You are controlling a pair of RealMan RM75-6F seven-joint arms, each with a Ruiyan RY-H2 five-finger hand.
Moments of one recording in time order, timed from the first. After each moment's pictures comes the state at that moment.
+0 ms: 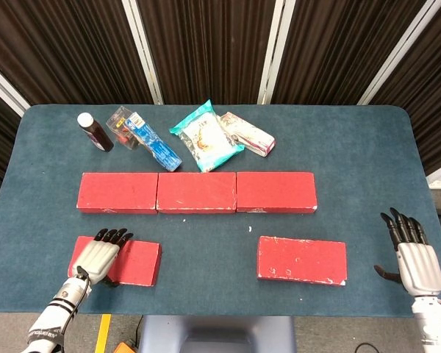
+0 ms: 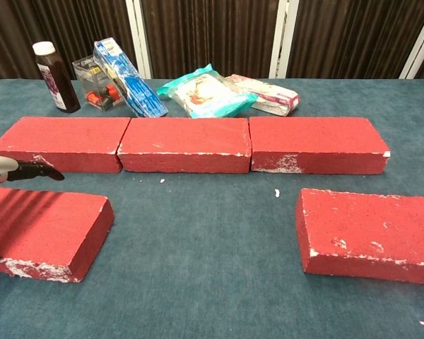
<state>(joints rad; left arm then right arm) -0.61 -1.16 0.04 -2.07 0.82 1.08 0.74 0.06 -1.14 0.05 -1.66 -1.46 1.44 -0.05</state>
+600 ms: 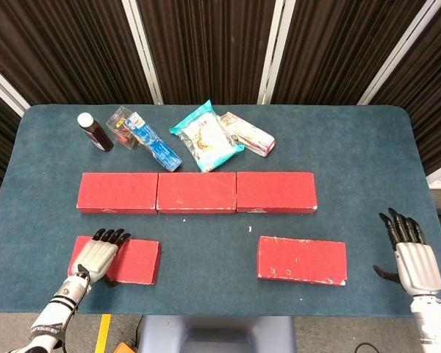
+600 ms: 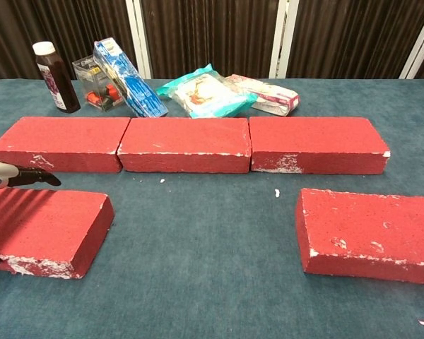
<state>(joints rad) -0.65 -1.19 0.07 -2.02 0.78 1.08 0.75 0.07 -1.15 0.05 -1.67 -1.46 1.43 -0.06</state>
